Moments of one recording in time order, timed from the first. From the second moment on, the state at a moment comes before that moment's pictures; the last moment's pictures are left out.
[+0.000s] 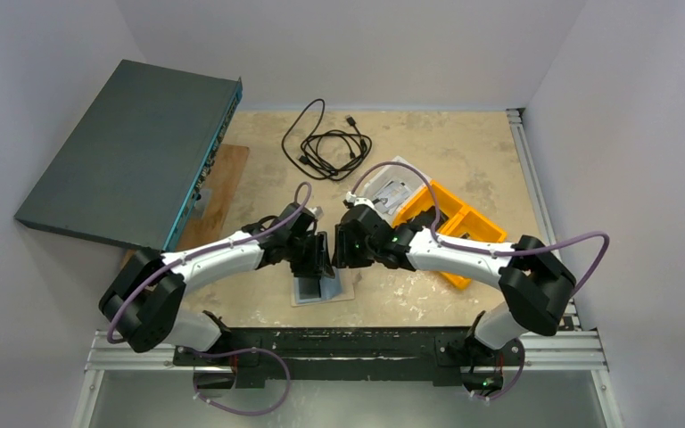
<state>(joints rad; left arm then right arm) -0.71 1.40 0.73 -0.37 0.25 -0.76 0.96 1.54 0.95 -0.28 0.06 0.80</state>
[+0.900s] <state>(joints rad) -0.74 1.59 0.87 -0.26 0.36 -0.81 0.96 1.28 0.86 -0.40 0.20 0.85</state>
